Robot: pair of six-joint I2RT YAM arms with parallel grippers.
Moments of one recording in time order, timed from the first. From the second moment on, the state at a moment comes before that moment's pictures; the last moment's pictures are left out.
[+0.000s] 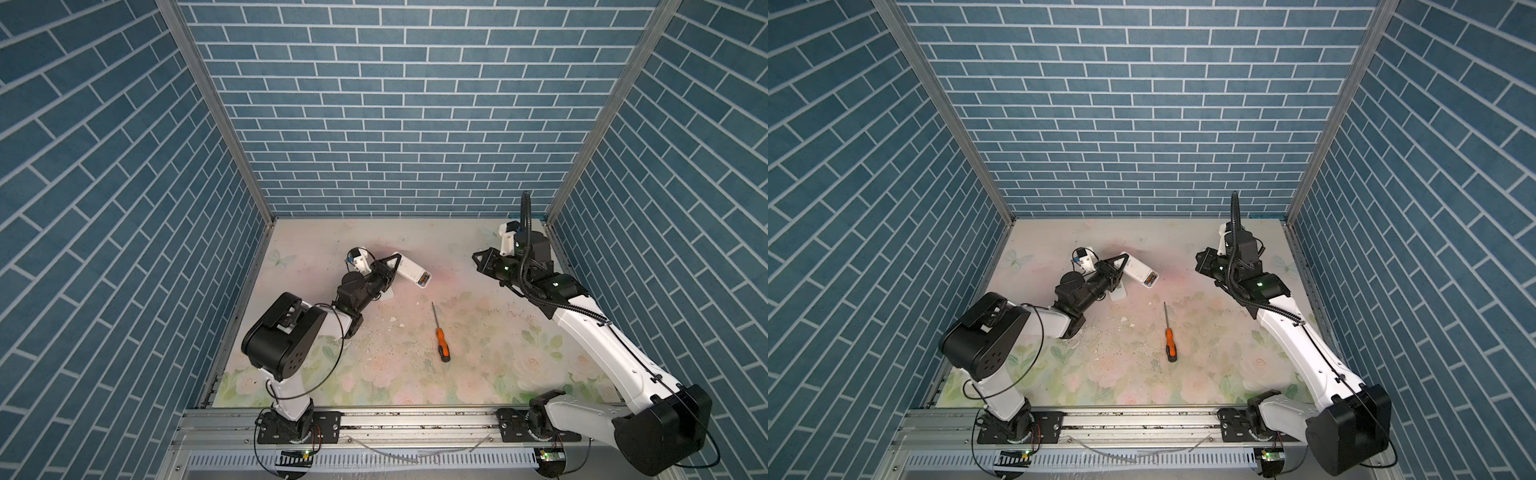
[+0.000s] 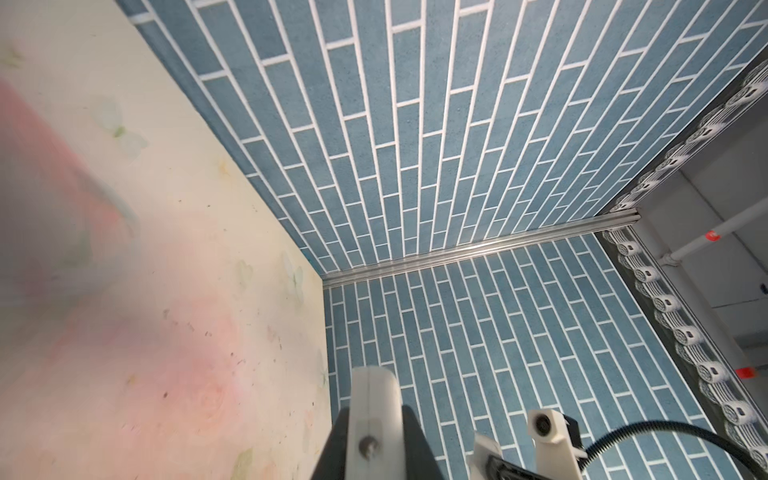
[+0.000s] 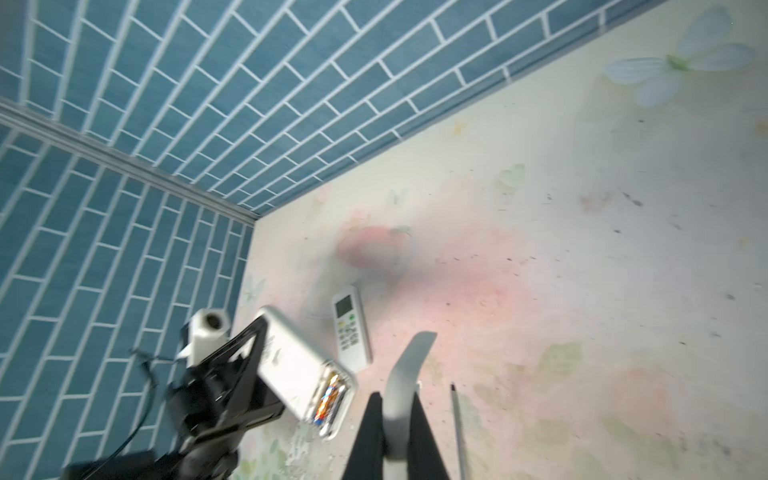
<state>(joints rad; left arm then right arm) -0.54 1.69 0.57 1.18 0.14 -1.36 0.39 1.20 1.08 -0.45 -0.15 0.64</state>
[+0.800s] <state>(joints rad) -0.98 1.62 0.12 1.28 -0.60 -1.22 0.34 1.37 0.98 -0.49 -0.06 0.50</state>
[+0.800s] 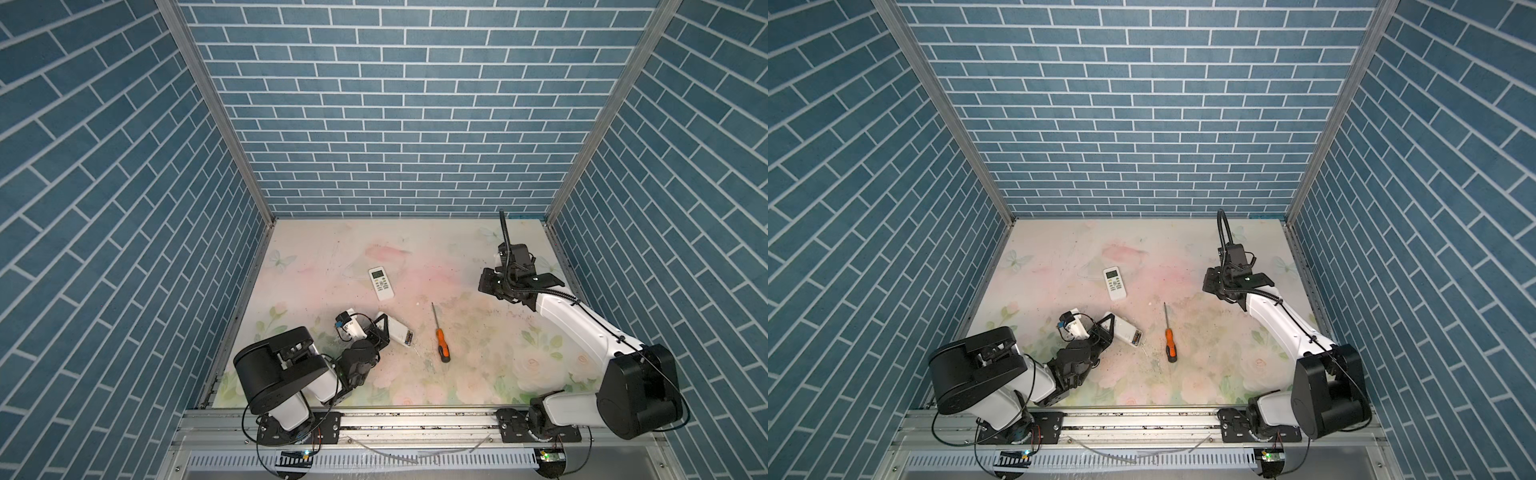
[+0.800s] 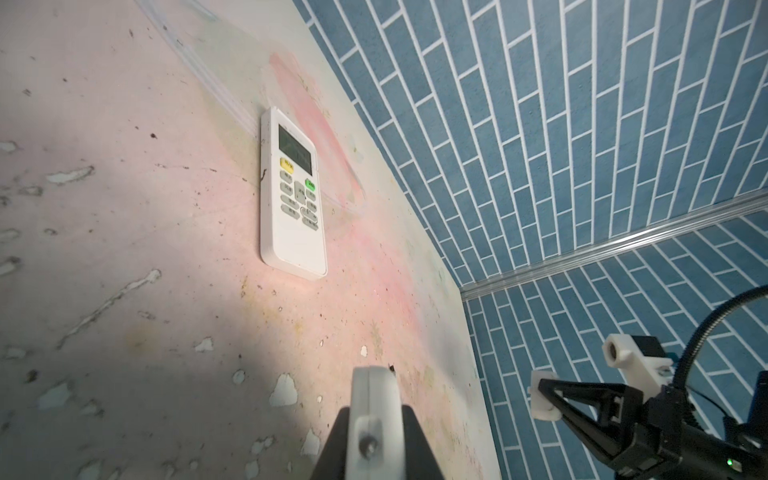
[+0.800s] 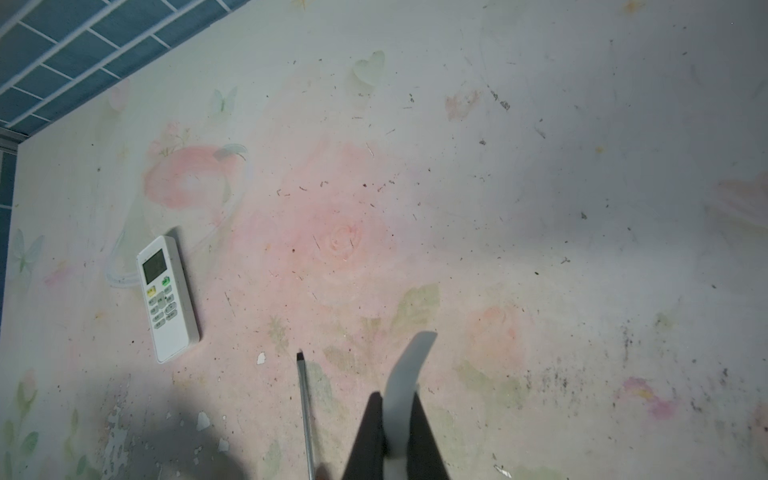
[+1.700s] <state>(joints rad) -1.04 1.72 0.05 1.32 -0.74 -1.32 0.36 1.52 0.97 -0.42 -0.06 0.49</state>
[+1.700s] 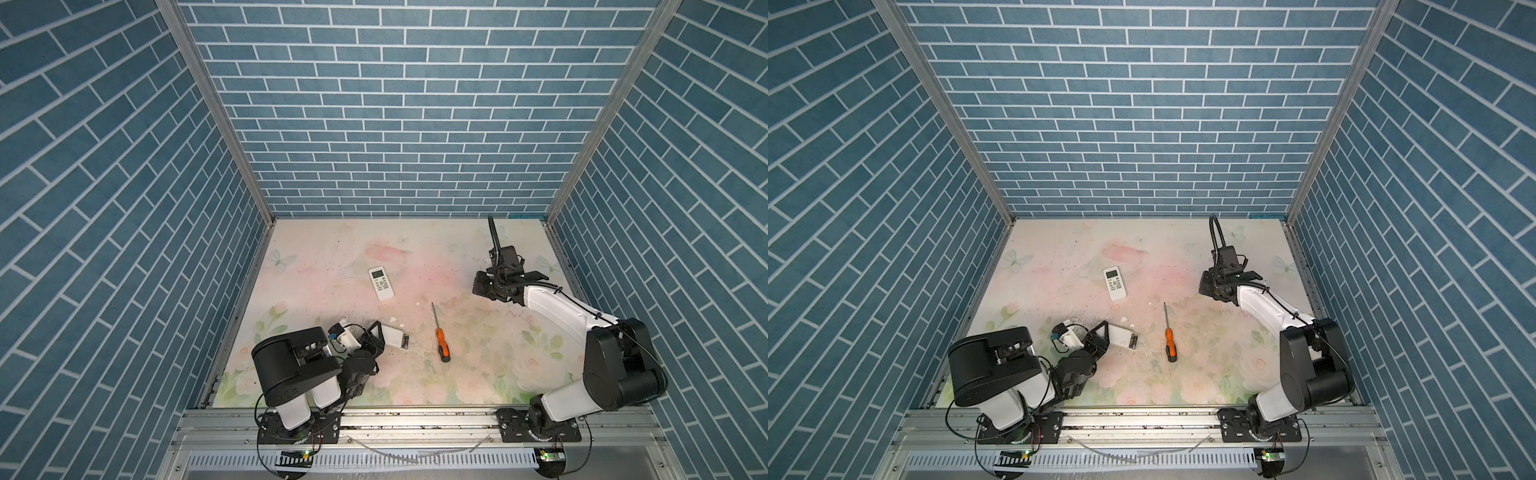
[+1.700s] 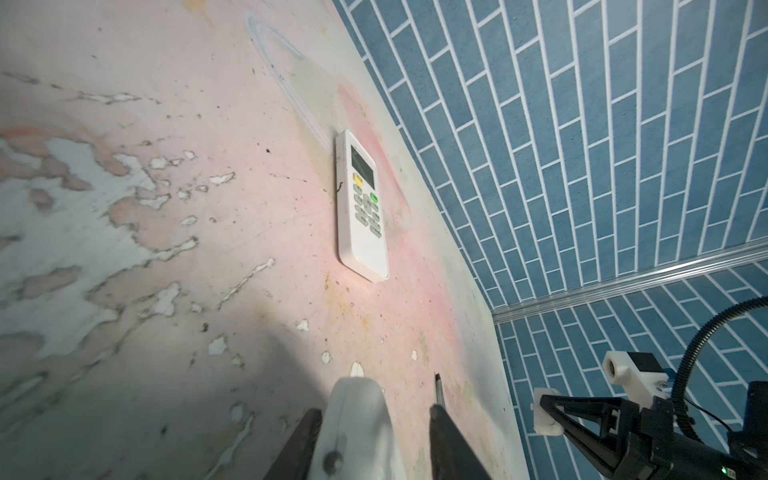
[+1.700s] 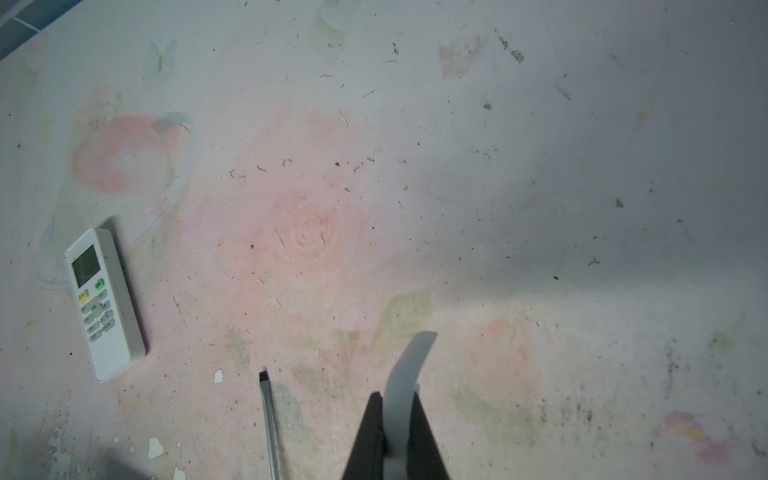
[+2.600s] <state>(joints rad) -1.08 1.75 0.01 1.37 -0.68 -1.41 0.42 1.65 0.97 -0.42 -0.02 0.53</state>
